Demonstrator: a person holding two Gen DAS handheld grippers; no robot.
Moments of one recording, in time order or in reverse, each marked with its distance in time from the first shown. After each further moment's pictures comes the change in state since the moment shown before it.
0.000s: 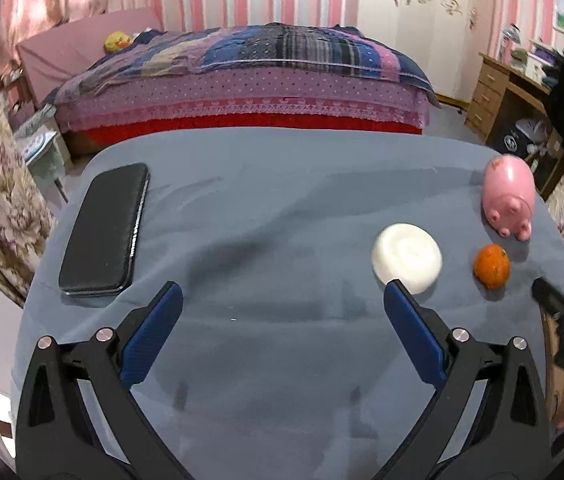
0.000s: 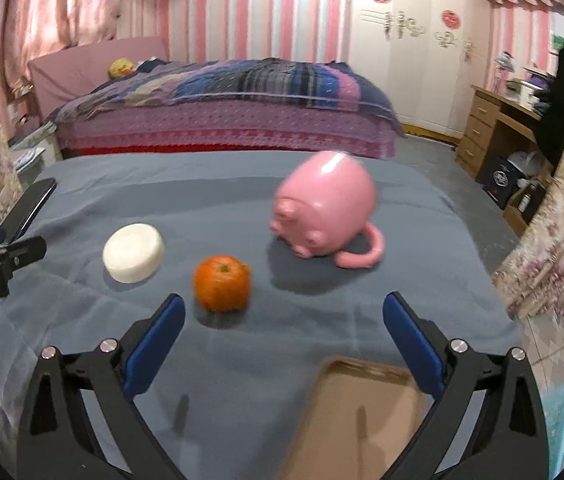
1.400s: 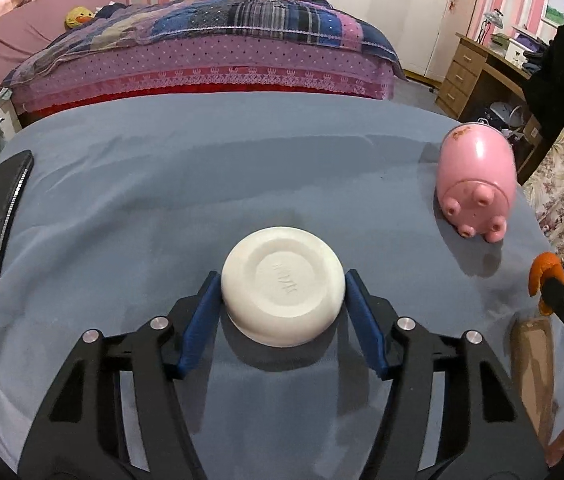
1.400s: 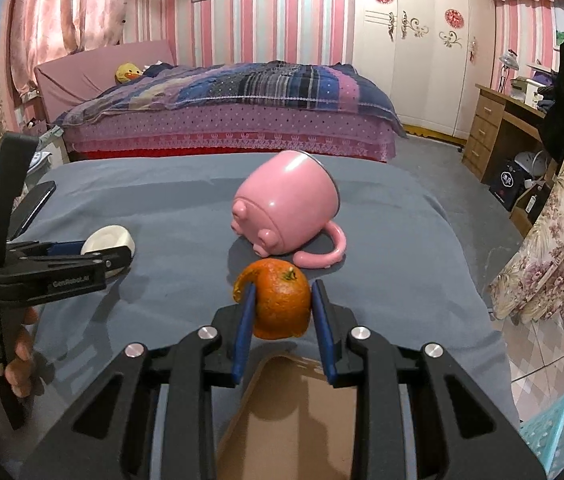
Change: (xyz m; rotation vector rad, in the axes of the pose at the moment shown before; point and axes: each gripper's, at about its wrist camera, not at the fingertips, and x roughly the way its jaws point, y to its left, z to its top) left arm 0.049 -0.099 0.007 0.020 0.104 -0.128; right arm -0.010 -0.047 -0.003 0.009 -0.025 0.026
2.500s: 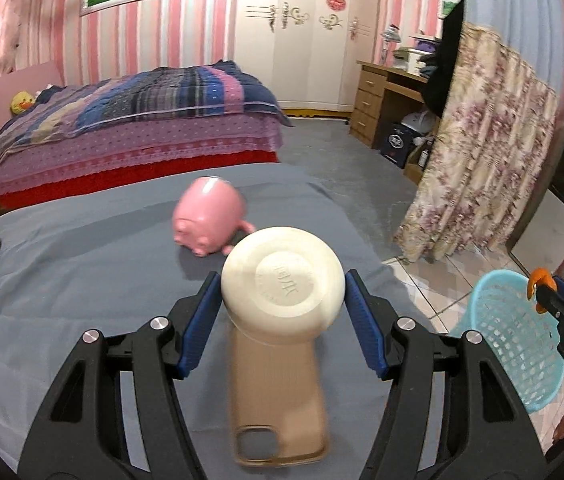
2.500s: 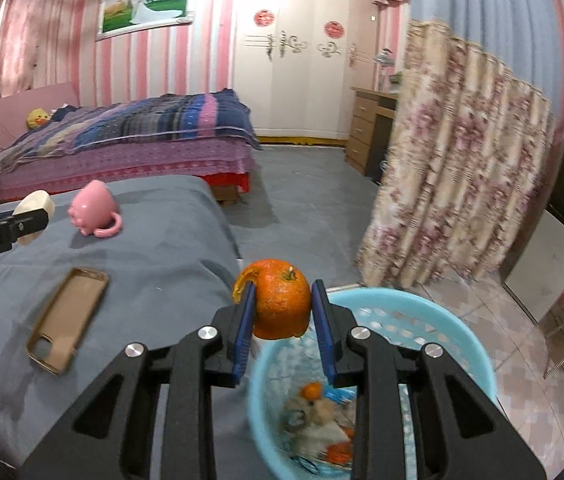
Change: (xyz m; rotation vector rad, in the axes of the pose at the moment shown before) left arm -0.135 -0.205 -0.057 0.205 -0.223 -0.174; right arm -0.186 -0.204 -0.088 0.184 -0.088 -0.335
